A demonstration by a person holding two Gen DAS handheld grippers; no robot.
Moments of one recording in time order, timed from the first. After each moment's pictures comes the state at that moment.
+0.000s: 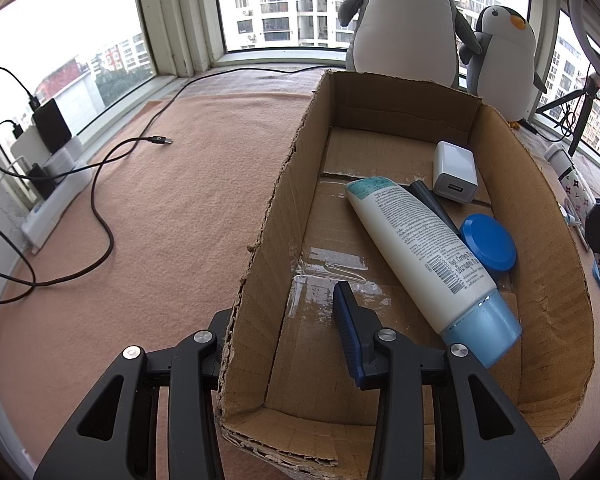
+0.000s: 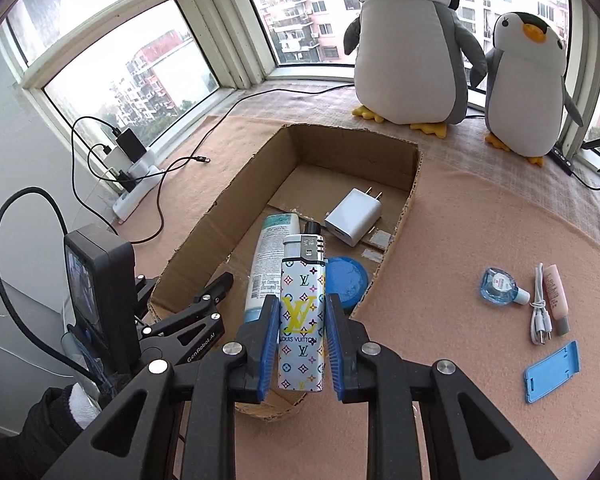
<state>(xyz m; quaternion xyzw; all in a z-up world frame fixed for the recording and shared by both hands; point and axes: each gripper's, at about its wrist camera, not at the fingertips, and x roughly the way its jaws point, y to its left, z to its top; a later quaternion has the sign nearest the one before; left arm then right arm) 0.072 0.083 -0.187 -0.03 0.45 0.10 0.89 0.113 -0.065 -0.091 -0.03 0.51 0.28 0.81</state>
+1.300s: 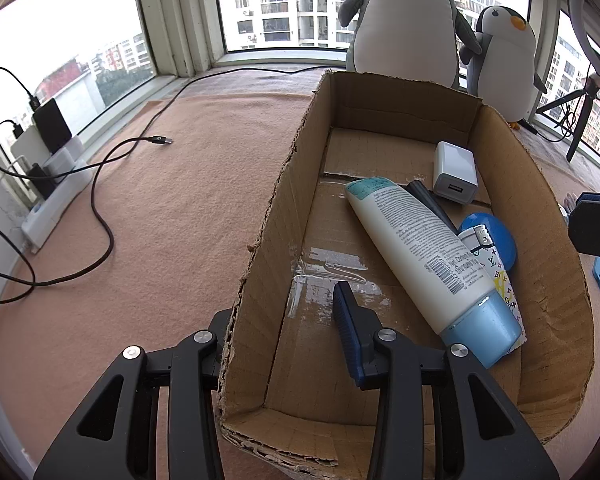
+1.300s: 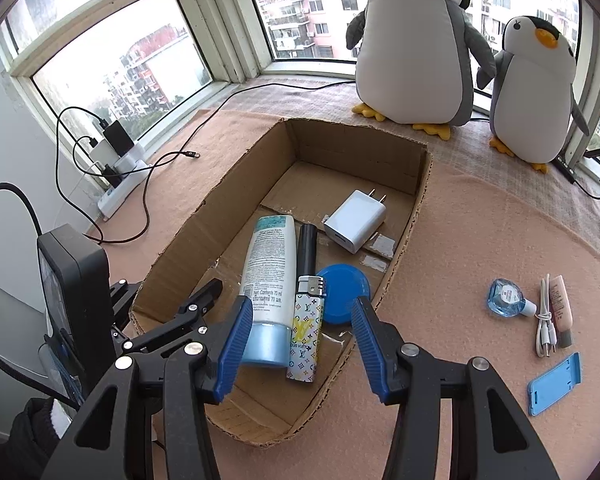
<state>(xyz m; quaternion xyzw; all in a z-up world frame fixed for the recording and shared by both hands) 0.072 0.084 -0.187 -0.03 0.45 0.10 0.89 0.117 -0.057 -0.098 -0.05 0.50 0.27 0.82</state>
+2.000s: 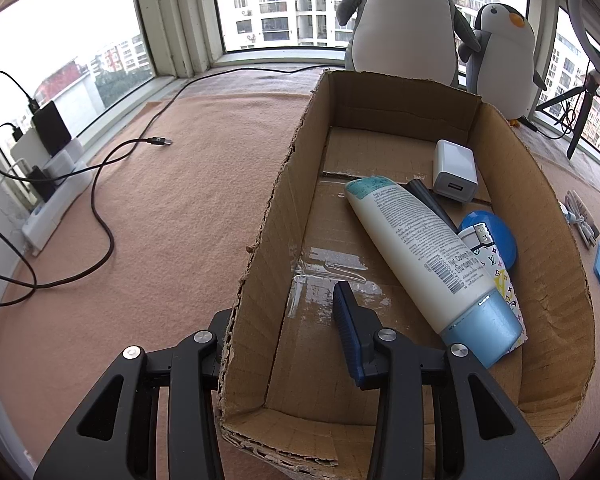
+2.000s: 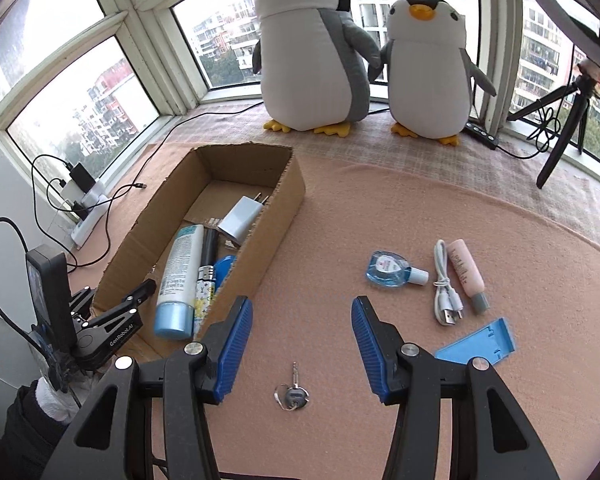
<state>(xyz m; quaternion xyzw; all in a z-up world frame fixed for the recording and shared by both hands) 0.073 0.084 -0.187 -0.03 0.45 0.10 0.89 0.125 -0.177 -0.089 0.01 0.50 0.21 0.84</state>
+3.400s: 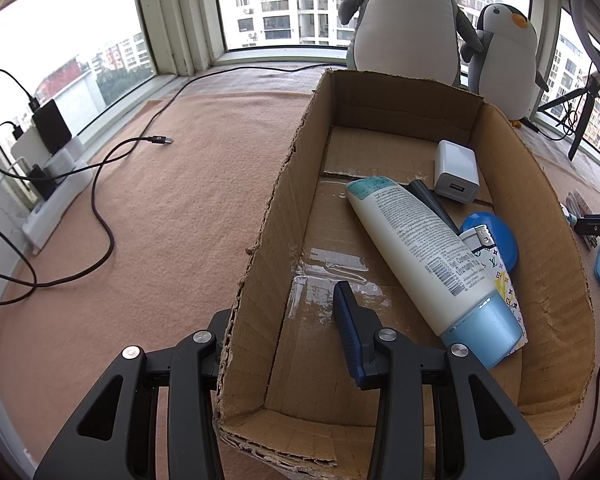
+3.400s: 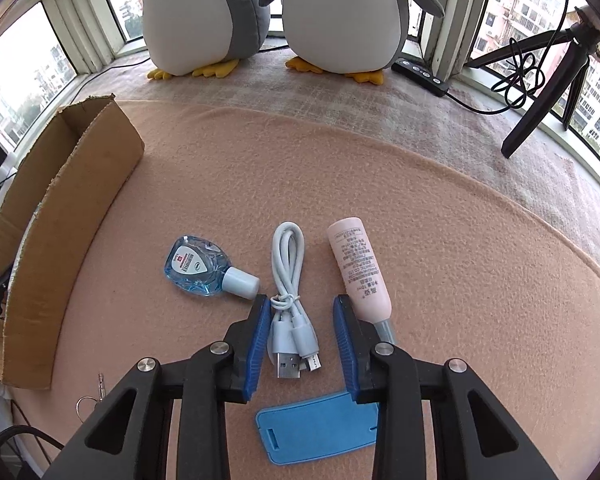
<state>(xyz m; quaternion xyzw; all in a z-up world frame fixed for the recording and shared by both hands) 0.073 0.084 -0.188 -0.03 0.45 0.10 0.89 0.206 -0.229 -0.172 -0.09 0.56 0.14 0.82</state>
